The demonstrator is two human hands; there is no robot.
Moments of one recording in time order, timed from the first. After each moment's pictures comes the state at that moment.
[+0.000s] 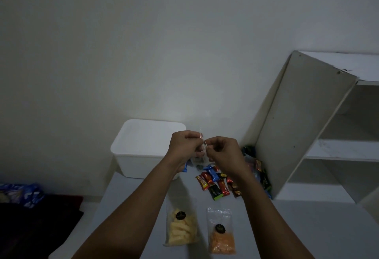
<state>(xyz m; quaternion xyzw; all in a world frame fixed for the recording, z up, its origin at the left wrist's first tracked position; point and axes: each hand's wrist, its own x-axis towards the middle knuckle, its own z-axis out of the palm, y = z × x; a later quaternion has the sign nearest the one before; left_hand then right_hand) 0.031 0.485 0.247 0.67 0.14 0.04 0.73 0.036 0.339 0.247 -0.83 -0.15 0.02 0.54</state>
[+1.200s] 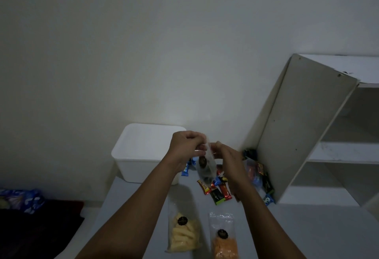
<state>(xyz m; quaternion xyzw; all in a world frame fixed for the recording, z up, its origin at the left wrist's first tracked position) 0.038 0.488 0.257 0.65 0.11 0.04 0.75 0.036 0.338 0.222 -0.75 -0.12 0.03 0.65</state>
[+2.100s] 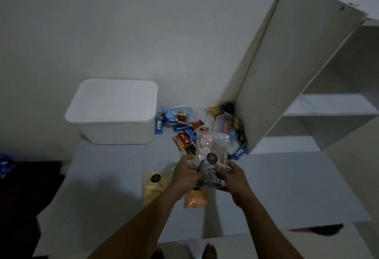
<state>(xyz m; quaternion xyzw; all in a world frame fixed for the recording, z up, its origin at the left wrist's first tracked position) -0.006 0.384 0.069 0.72 0.17 -0.15 0.66 0.002 0.216 0.070 -0.72 0.17 0.16 0.66</state>
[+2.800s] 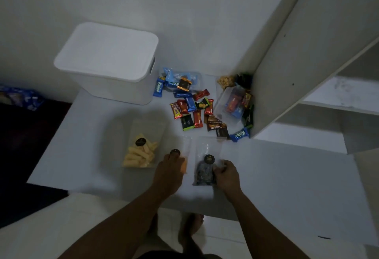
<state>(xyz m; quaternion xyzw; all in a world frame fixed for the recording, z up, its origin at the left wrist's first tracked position) -0.042 0.329 -0.044 0.98 0.06 -0.10 0.17 0.022 0.134 -0.032 -0.86 0.13 0.26 0.42</state>
